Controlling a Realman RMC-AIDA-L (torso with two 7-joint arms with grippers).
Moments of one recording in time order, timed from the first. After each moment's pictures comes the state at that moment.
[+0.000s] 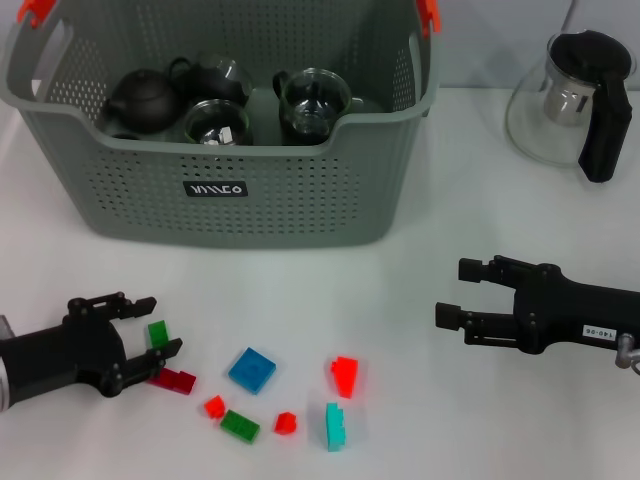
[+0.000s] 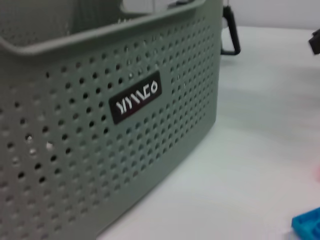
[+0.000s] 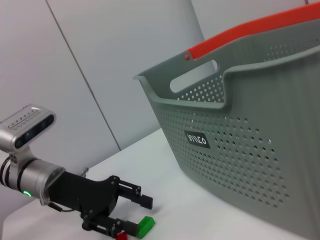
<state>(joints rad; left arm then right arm) -0.33 -2.17 0.35 0.70 2.28 1.44 -0.88 0.45 2.07 -0.83 -0.50 -1.84 -1.52 1.34</state>
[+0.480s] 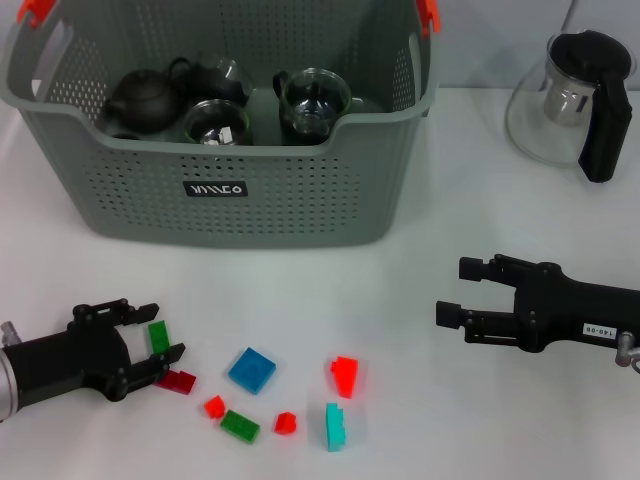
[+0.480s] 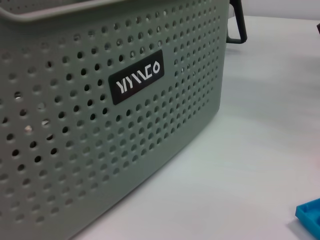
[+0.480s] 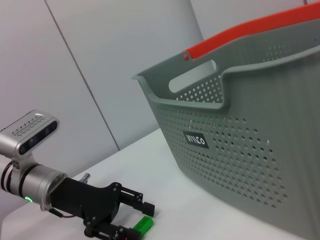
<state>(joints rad) -0.33 -2.17 0.36 0.67 2.28 1.39 -0.88 0.45 2.06 -0.83 -0.50 -1.84 -1.52 1.34</state>
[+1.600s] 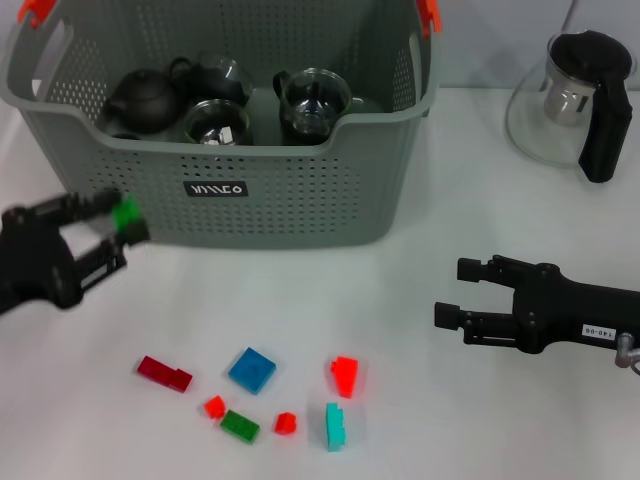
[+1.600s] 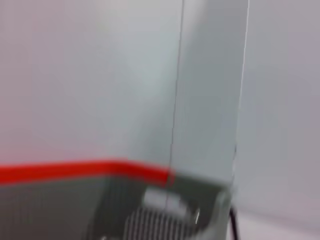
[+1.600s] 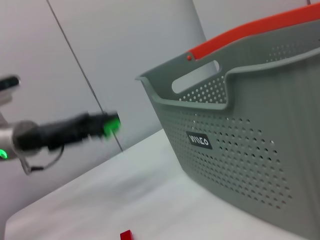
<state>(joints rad) -0.36 -2.13 0.10 0.71 2.09 1.85 -1.03 0.45 2.07 -0.83 -0.50 -1.84 -1.52 1.35</state>
